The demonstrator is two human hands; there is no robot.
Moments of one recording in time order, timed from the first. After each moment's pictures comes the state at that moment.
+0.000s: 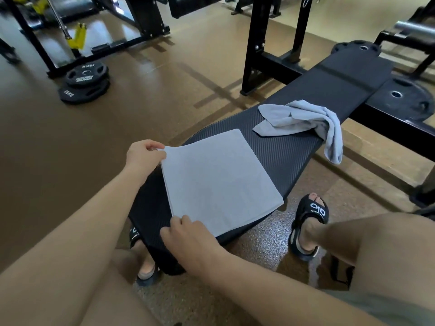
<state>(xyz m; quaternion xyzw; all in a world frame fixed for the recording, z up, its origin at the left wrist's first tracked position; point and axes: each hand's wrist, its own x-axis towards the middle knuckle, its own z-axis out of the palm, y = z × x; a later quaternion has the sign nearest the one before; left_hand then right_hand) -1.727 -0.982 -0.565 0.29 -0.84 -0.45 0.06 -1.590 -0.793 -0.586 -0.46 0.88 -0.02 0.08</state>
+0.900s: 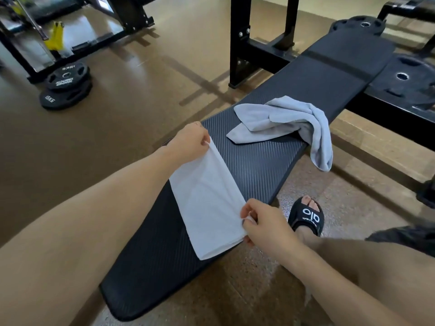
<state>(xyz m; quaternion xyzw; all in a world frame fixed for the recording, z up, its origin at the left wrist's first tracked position) -1.882 -0.835 -0.594 -0.08 -0.99 -0.13 -0.06 -1.710 -0.593 -0.609 -0.02 0.87 -0.42 0.25</state>
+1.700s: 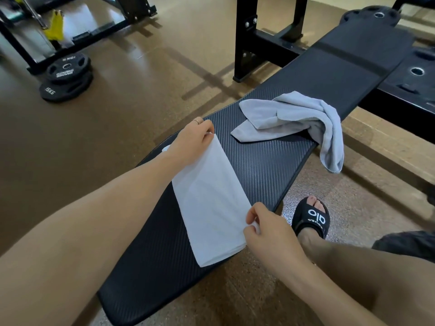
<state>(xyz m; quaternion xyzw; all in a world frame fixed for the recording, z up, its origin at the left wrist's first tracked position) -1.886 -0.844 -0.626 -0.10 -0.97 -0.22 0.04 -1.703 -0.601 -0.597 -0.04 0.89 -0.39 0.22</state>
